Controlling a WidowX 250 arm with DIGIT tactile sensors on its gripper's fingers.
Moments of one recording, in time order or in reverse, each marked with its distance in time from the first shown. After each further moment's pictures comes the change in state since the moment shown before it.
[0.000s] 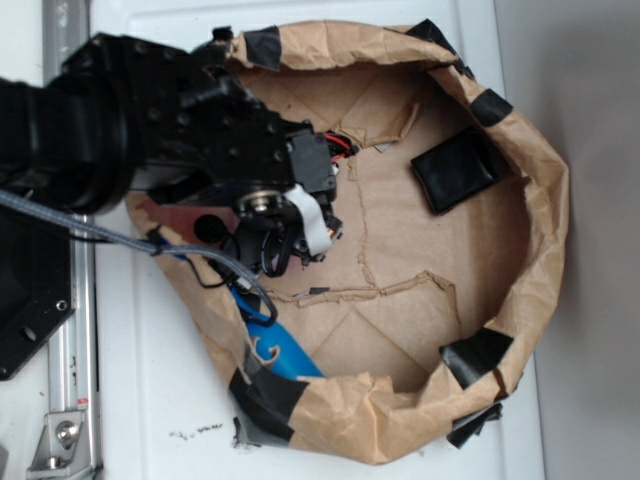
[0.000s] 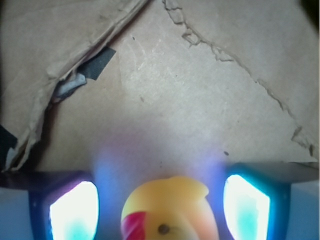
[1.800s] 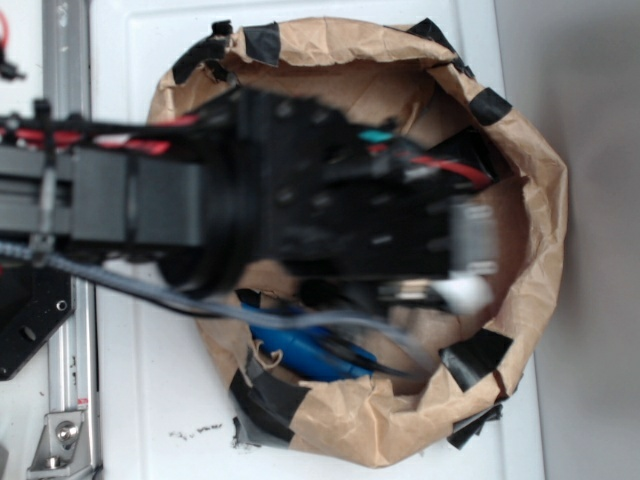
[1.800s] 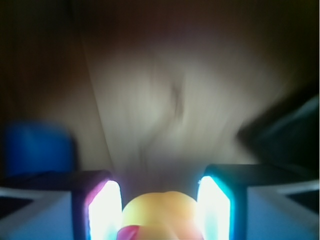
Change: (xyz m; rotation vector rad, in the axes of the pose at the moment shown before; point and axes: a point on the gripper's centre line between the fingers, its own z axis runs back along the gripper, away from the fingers) arm 0.092 0.013 0.070 -0.009 -0.056 0.256
